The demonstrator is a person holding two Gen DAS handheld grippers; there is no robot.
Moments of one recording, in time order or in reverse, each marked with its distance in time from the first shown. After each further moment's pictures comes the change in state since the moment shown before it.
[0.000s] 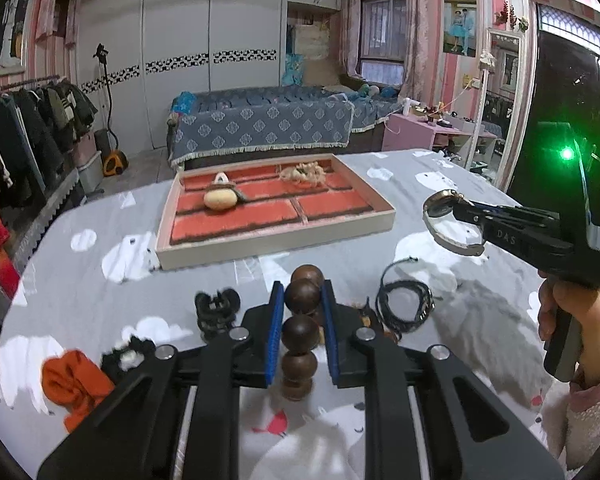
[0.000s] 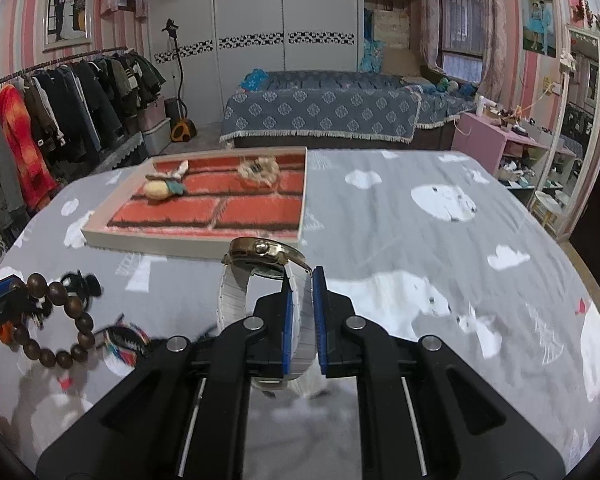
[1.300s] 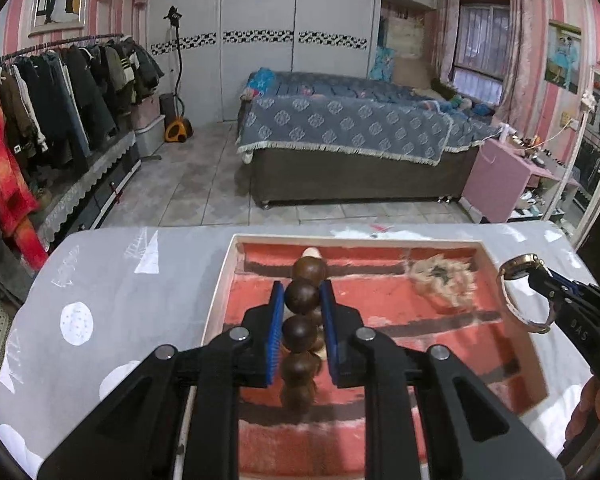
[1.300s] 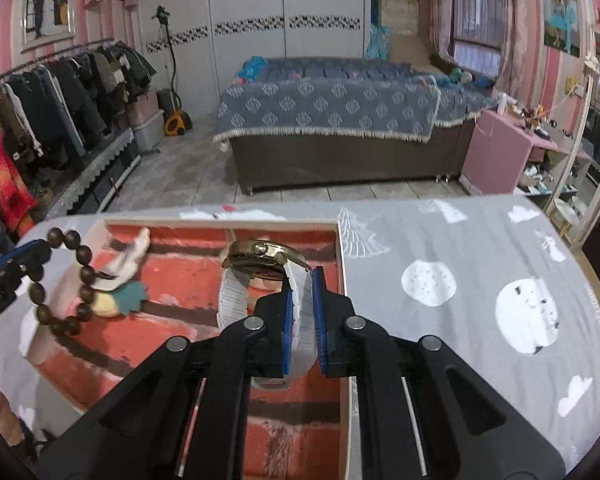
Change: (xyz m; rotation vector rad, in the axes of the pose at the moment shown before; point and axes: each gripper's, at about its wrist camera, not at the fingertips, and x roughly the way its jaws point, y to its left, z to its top) left arm 0.191 0.118 0.133 -0.207 0.063 0.230; right arm 0.185 0.029 0.132 0.009 0.081 -0.002
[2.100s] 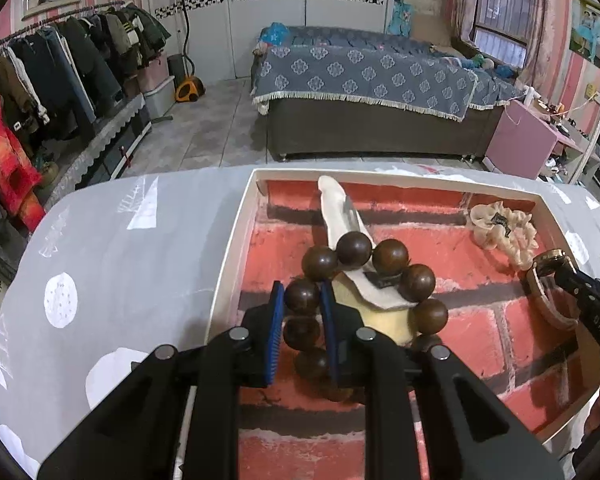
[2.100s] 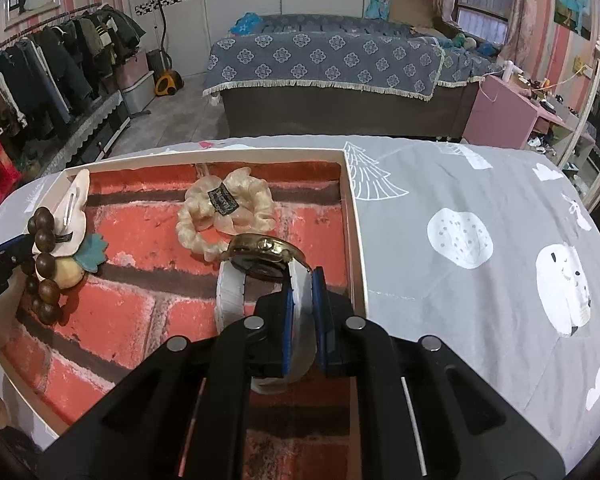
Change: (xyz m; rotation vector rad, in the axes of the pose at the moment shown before) left arm 0.066 0.027 -0.023 -0.005 0.176 0.055; right arm 0.064 -0.010 -0.021 -0.006 0.146 -0.019
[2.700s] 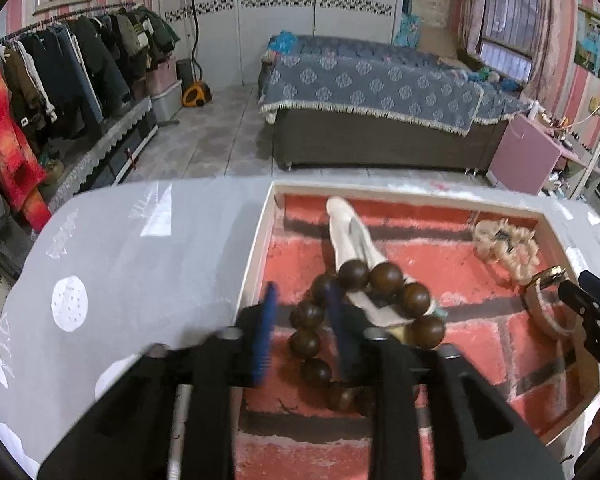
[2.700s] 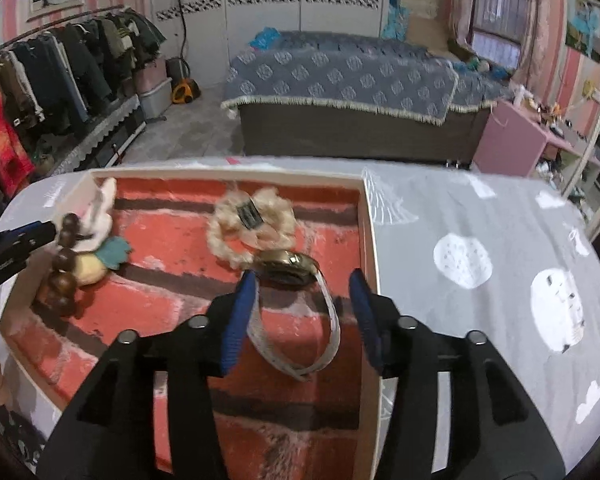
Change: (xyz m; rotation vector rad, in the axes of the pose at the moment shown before) left arm -0.012 0.014 0.003 -0.030 -0.066 0.007; right arm -0.027 0.008 -0.001 -0.064 -0.081 0.033
